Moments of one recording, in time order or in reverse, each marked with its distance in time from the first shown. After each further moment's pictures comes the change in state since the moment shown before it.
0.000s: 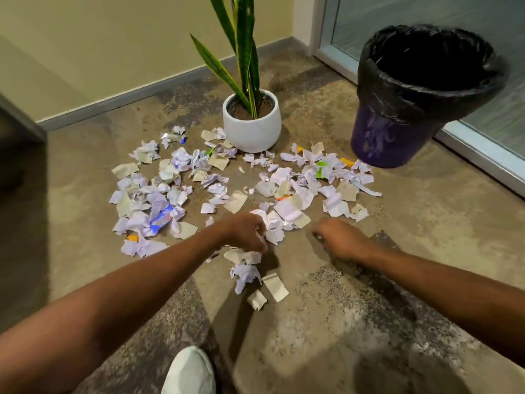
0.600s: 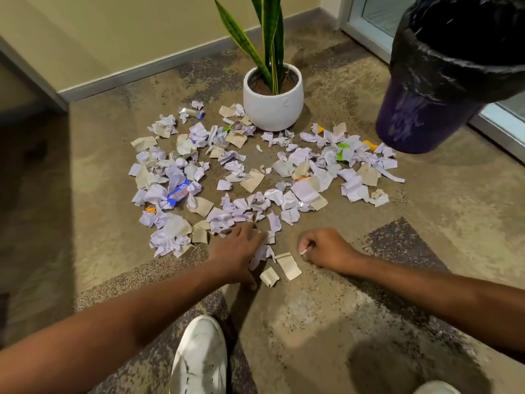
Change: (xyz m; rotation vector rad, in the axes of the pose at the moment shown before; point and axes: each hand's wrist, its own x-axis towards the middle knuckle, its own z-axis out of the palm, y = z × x) left_hand -0.049 -0.055 0.109 0.437 0.159 -0.004; right_hand -0.028 -0.078 0.035 0.676 -0.088 0.122
